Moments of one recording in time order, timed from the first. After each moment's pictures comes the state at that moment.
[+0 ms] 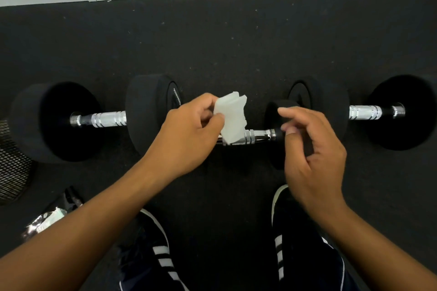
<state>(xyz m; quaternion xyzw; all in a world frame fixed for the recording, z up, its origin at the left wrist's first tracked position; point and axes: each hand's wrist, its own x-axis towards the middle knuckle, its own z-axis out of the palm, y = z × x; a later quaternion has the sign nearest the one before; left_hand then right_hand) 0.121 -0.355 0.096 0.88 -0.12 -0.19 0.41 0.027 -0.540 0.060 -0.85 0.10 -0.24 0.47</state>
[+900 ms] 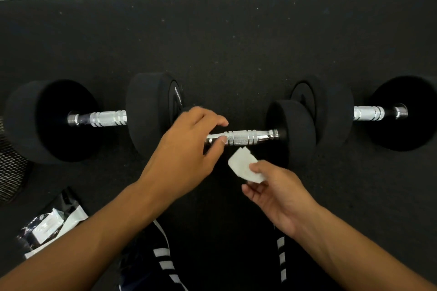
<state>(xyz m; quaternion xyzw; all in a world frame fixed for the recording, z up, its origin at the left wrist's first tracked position) 0.108 -0.331 0.066 0.92 -0.26 -0.08 0.27 0.024 -0.498 0.052 -0.36 0.52 0.18 0.75</state>
